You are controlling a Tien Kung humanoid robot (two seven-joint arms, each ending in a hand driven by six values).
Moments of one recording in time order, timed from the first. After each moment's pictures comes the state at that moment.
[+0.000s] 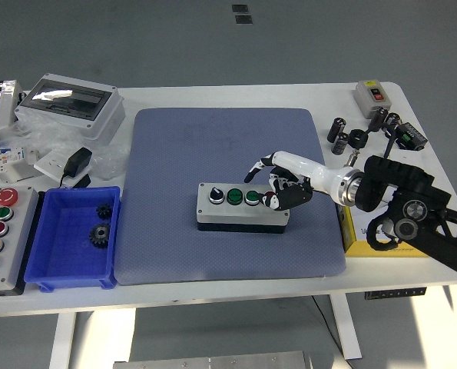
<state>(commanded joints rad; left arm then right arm) -0.05 0.12 -1.46 -0.18 1.48 -0.03 0.14 0.62 -0.57 0.70 1.67 -1.24 0.10 -0.37</state>
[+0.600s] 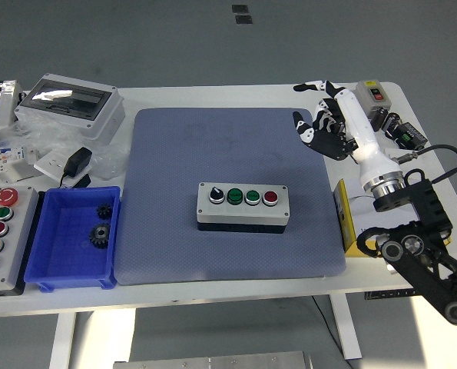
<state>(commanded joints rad) -0.04 0.10 -1.47 -0.18 1.49 -0.03 0.13 0.23 -0.33 1.04 1.61 -1.48 -0.50 0.04</state>
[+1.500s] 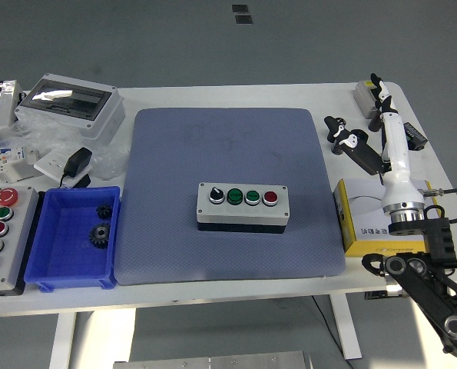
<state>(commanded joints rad) -0.05 0.13 -1.45 -0.18 1.49 -0.03 0.14 0.14 -0.31 1.08 1.55 -1.43 -0.63 0.18</state>
